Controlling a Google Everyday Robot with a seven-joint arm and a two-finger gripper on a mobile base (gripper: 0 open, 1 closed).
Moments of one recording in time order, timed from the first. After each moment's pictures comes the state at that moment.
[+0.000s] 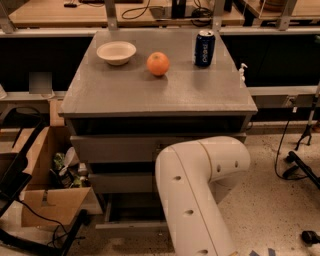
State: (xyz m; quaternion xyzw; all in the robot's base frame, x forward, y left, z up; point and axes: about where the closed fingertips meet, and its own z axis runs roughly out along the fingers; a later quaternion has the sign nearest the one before) arm 0.487 -0.129 0.180 -0.72 0.69 0.03 0.07
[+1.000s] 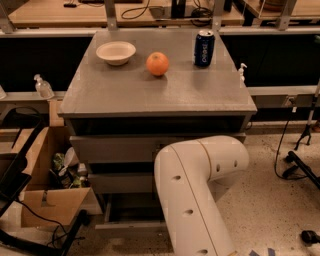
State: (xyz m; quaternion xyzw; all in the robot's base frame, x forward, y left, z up) arm 0.480 -0.125 0.178 -0.71 0.70 0.04 0.05
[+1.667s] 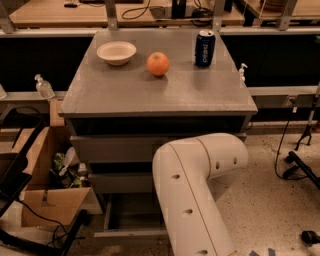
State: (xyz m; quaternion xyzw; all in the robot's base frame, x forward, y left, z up) arm 0.465 -0.129 0.188 -0.70 0.71 0.04 0.03
